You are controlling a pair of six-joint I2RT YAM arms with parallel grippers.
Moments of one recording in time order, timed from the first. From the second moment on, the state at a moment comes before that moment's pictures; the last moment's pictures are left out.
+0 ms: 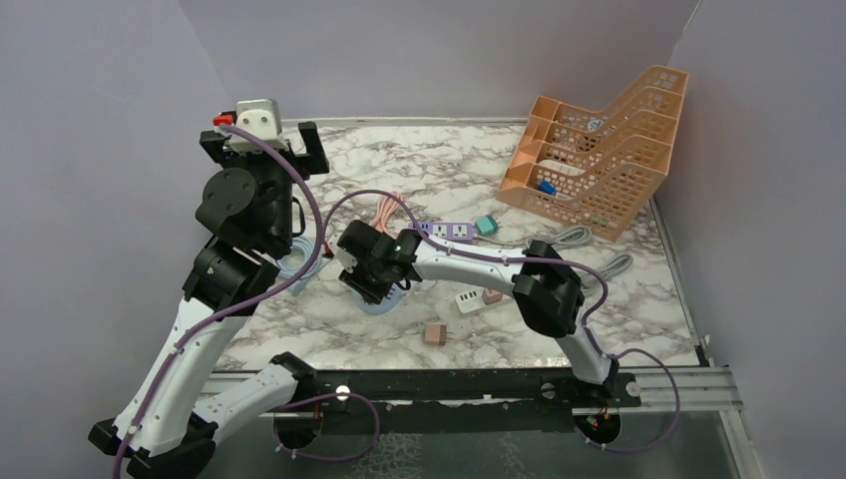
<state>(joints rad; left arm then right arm) -0.55 0.90 1.33 -0.23 -0.64 0.10 1.14 2.18 1.75 -0.63 -0.07 0.00</state>
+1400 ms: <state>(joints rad) -0.55 0.81 1.07 -0.47 -0.26 -0.33 1.15 1.62 1.04 -0.53 -0.01 -0.01</state>
